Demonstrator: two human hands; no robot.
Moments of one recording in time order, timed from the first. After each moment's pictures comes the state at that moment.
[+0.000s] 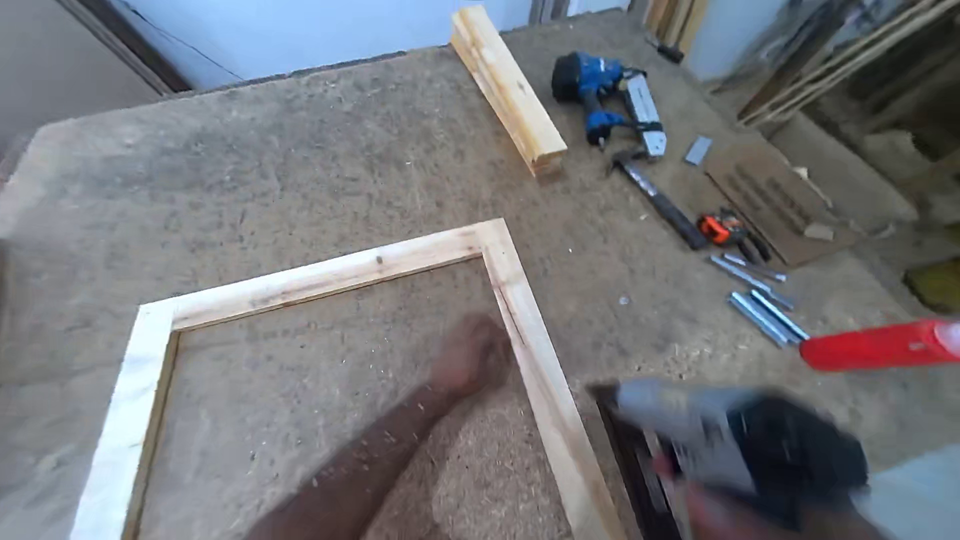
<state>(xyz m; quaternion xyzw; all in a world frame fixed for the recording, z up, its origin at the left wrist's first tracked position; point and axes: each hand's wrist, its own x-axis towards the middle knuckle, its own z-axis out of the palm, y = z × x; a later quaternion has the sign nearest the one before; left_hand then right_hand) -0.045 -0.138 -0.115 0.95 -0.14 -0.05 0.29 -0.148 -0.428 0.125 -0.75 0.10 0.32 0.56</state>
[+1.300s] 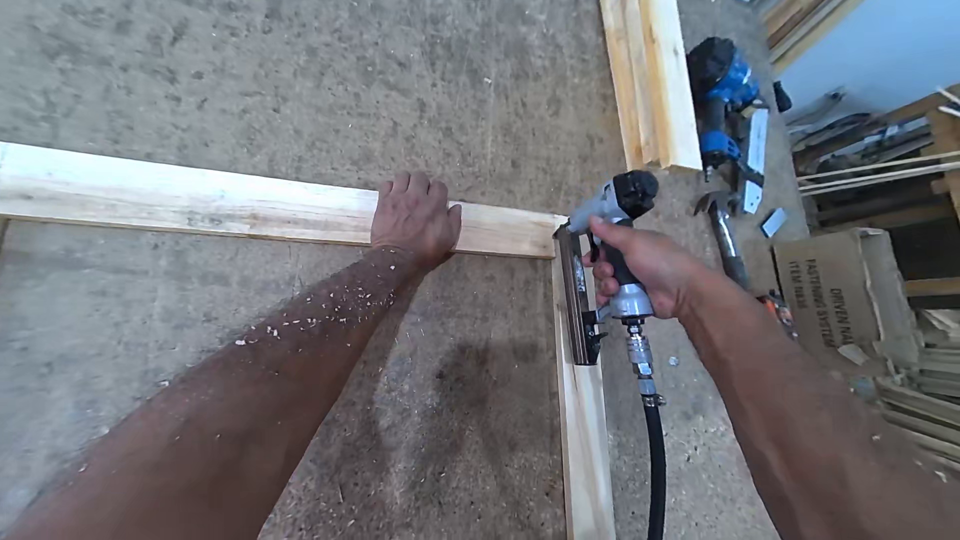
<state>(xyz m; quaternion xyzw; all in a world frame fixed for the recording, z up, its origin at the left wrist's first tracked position) 0.114 0.065 -0.174 0.99 0.08 0.06 0.08 0.175 -0.215 -0.033 -0.78 0.23 0.39 0.43</state>
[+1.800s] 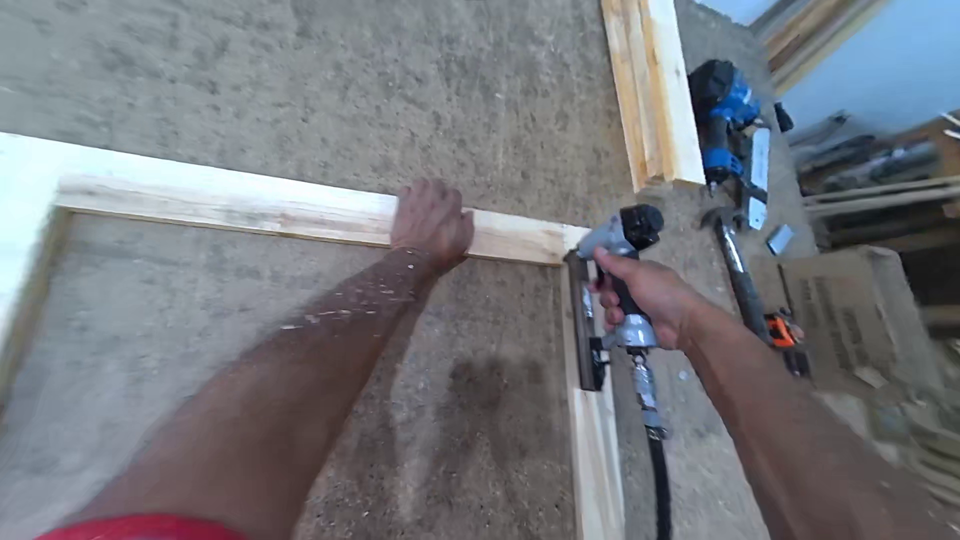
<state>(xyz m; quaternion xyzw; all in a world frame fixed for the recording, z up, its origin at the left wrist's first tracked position) 0.114 0.059 -0.177 0.99 0.07 0.09 0.12 0.144 -0.224 -0.030 -0.80 0.20 0.38 0.42</state>
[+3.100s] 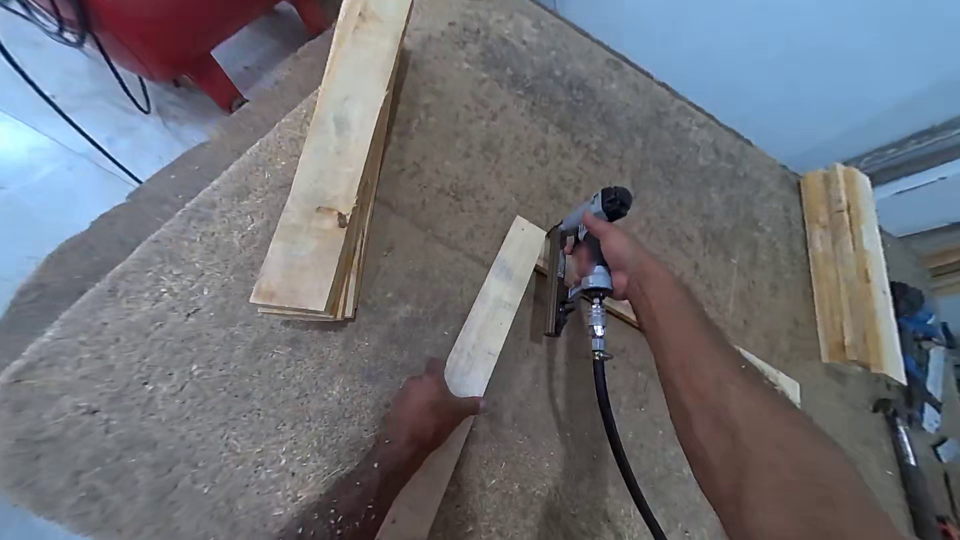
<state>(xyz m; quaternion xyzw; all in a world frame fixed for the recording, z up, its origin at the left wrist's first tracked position) -0.353 0.383 -0.118 0.73 0.45 -0.23 0.45 -0.010 0.337 -0.031 -0.74 0.08 0.47 0.47</state>
